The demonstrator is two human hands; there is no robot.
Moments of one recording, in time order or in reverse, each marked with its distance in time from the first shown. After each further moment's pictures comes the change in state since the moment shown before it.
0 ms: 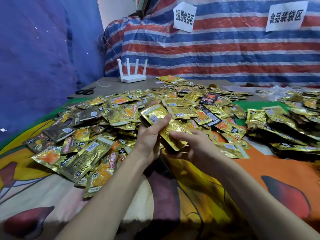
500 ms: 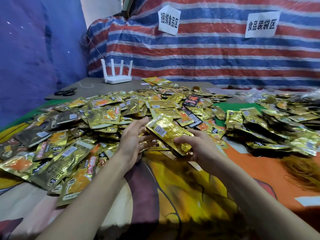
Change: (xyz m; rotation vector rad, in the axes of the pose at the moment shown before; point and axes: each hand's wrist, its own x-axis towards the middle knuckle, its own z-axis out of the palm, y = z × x) left_hand 0.004 -0.003 -0.007 0.263 0.096 -0.149; right_hand -0.015 -0.012 -0.045 -0.205 0.265 0.024
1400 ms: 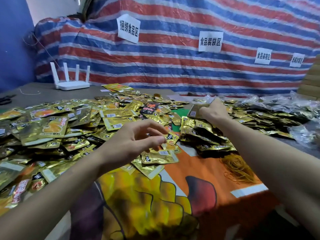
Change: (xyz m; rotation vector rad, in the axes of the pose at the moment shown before) left_hand -0.045 0.041 0.103 0.574 -0.693 0.293; right_hand 0.057 -0.093 -0.202 -0.951 0.778 -0.039
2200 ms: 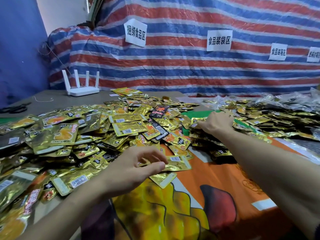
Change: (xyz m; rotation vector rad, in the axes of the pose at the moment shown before) left_hand -0.018 -0.027 -0.005 0.262 -0.016 -0.090; right_hand 0.019 0.005 0.057 -0.620 0.041 -0.080
